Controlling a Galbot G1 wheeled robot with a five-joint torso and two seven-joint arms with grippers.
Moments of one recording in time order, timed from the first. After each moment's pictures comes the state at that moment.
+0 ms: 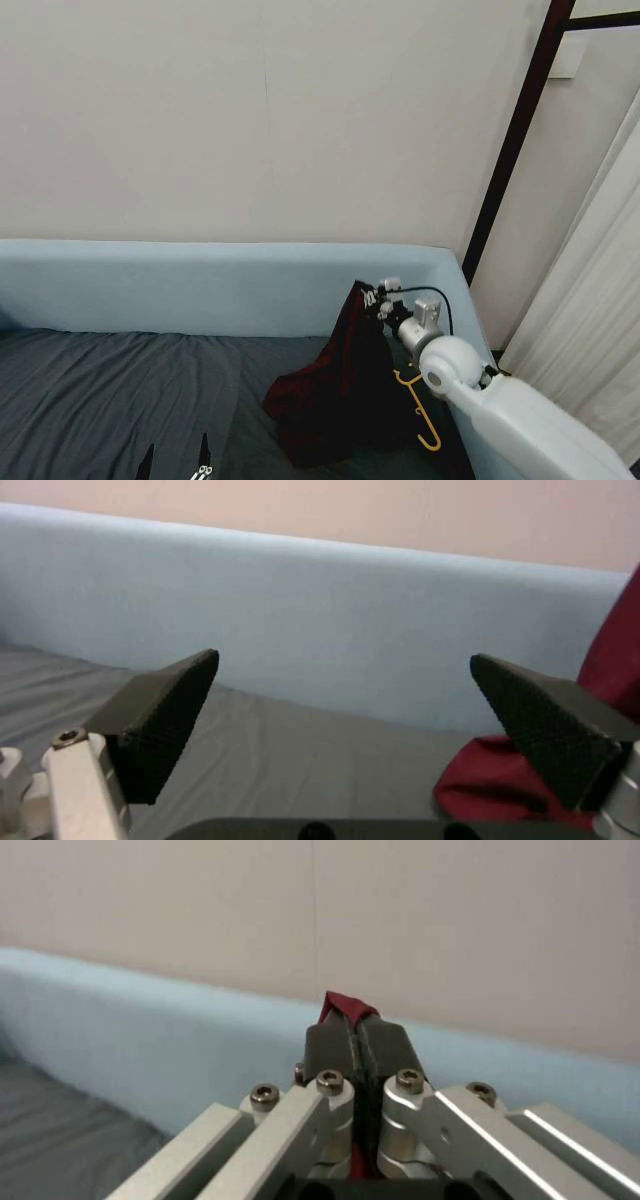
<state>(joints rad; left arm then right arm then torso) 1.81 -1.43 -0.51 -1.88 -0.19 -0.55 -0.20 -0.36 0.89 -0.29 1.77 0.97 -0.21 0.28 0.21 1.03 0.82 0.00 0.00</state>
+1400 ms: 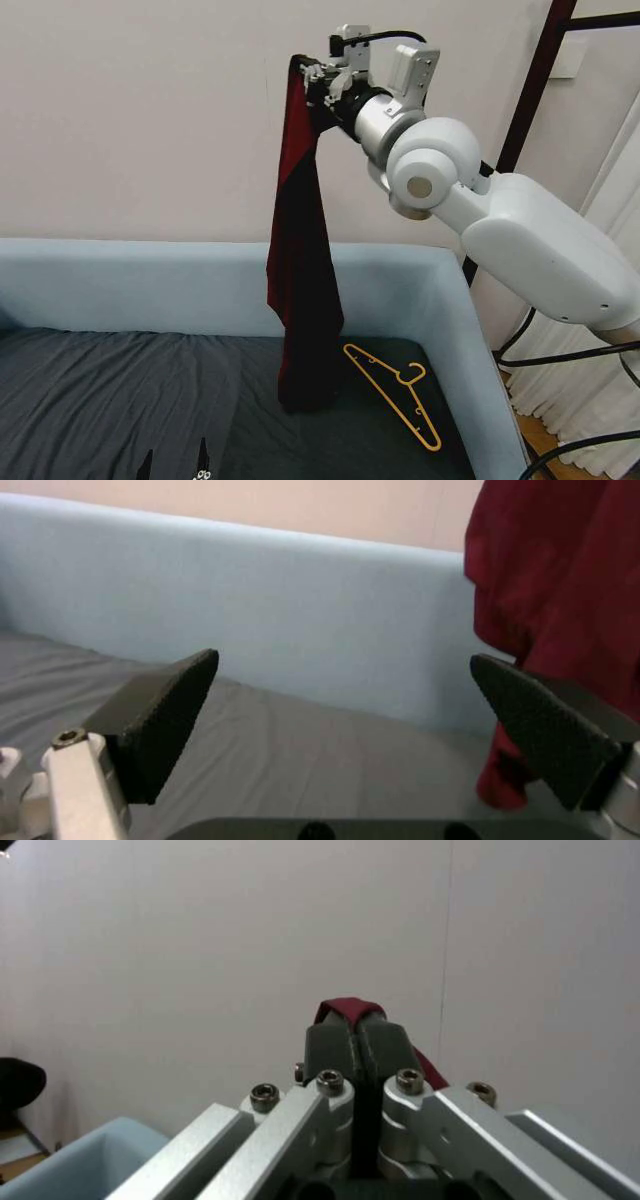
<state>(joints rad) 1.79 -1.43 -0.52 -1.83 -0.21 -0.60 -0.20 0.31 1.04 -0.46 1.81 1.30 -0.24 0.49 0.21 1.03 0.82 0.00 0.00</state>
